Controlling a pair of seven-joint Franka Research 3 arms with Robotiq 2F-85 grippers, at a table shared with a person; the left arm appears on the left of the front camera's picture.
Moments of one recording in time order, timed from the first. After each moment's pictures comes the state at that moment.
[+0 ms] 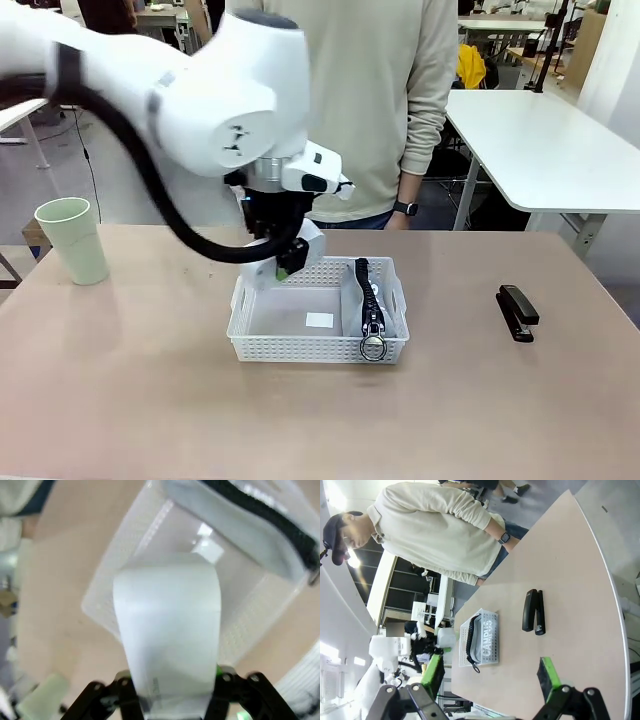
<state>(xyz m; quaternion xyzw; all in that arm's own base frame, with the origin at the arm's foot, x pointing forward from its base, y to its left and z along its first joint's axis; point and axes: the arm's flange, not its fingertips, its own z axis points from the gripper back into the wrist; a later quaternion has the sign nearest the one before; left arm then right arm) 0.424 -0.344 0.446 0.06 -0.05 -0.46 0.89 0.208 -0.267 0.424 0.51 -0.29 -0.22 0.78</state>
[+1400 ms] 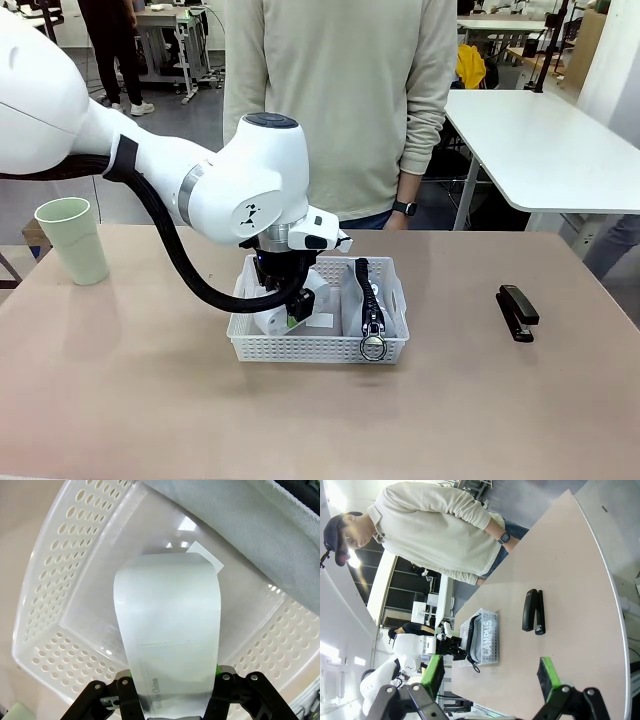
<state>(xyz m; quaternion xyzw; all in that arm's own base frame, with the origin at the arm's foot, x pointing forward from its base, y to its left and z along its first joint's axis) 0.431 -0.343 0.344 0.00 -0.03 -0.45 0.89 0.208 -0.267 0.424 0.51 -0.29 -0.22 0.78</state>
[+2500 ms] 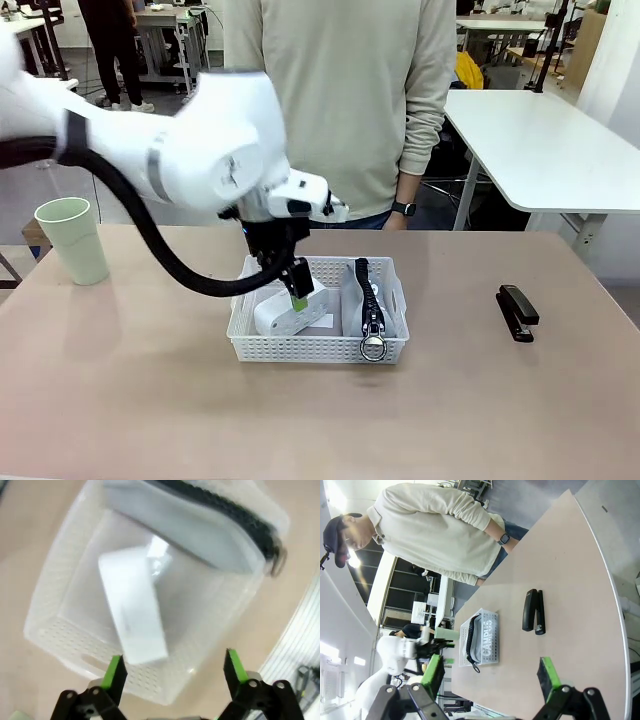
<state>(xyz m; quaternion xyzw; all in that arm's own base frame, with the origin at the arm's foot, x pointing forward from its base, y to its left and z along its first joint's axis) 0.406 -0.316 0.427 -0.10 -0.04 -0.49 0.87 0.208 -0.267 0.424 0.51 -0.29 -0.22 0.78</state>
